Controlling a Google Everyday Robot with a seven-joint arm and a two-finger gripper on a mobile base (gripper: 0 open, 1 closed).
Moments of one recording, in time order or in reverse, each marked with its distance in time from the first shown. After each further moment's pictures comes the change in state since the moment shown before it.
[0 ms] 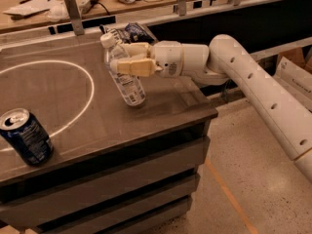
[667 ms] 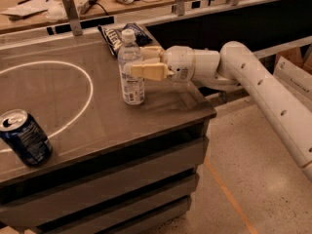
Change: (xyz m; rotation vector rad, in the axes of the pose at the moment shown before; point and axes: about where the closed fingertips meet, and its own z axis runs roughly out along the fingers) arm 0.004 -0.003 -0.031 0.026 -0.030 -0.002
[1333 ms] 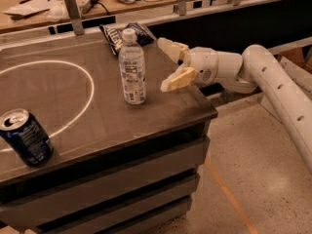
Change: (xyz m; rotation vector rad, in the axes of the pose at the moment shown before) arm -0.002 -0.003 -0.056 0.020 -0.026 -0.033
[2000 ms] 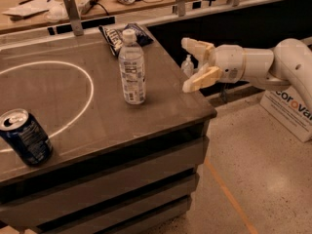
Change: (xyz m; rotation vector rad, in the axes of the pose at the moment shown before) arm -0.007 0.003 -0.058 0.108 0.130 -0.027
